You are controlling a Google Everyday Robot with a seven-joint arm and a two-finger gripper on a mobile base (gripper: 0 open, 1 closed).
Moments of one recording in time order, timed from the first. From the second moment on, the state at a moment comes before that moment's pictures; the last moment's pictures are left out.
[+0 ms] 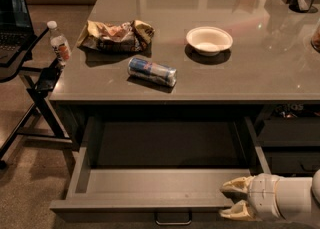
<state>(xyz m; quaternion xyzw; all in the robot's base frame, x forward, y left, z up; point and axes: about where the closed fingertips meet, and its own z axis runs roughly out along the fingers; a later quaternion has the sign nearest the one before) 0.347 -0.186 0.659 -0.61 0.72 0.09 0.32</state>
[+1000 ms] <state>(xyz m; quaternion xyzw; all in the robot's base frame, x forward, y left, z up) 0.347 -0.185 0.659 -0.61 0.72 0.09 0.32</state>
